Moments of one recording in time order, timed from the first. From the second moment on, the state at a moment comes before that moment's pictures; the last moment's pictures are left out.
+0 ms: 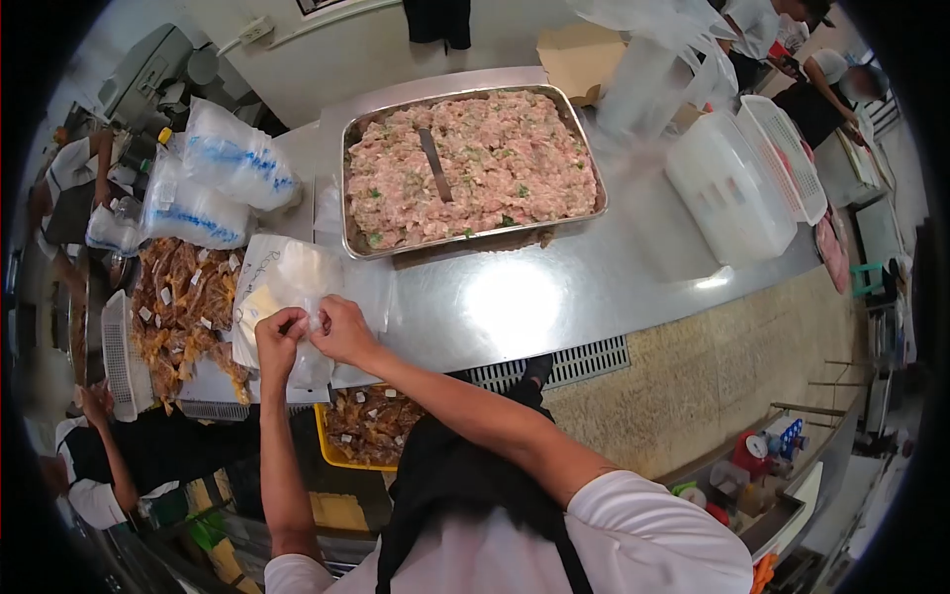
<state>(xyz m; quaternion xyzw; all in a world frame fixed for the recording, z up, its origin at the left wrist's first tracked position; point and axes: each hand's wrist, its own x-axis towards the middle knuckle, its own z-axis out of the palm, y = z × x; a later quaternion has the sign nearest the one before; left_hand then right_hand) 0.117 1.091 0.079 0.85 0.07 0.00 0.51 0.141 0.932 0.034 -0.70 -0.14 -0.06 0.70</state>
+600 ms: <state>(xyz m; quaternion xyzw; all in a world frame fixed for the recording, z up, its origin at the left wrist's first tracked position) 0.116 1.040 0.159 0.95 -0.21 0.05 0.24 0.143 0.882 0.019 -0.69 -0.25 0.03 0.68</state>
